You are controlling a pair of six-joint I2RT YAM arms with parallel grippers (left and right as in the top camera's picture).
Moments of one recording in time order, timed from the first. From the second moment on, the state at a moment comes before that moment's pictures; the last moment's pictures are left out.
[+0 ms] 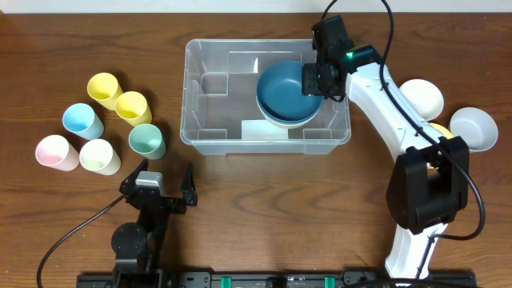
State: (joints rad) left arm -0.02 0.01 0.02 -0.10 0.13 -0.08; right arm 0.33 2.02 1.71 -0.83 0.02 0.34
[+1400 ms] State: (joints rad) left arm -0.02 0.01 0.02 -0.10 0.13 -0.08; right arm -0.25 1.83 1.65 -0.97 0.02 0.55
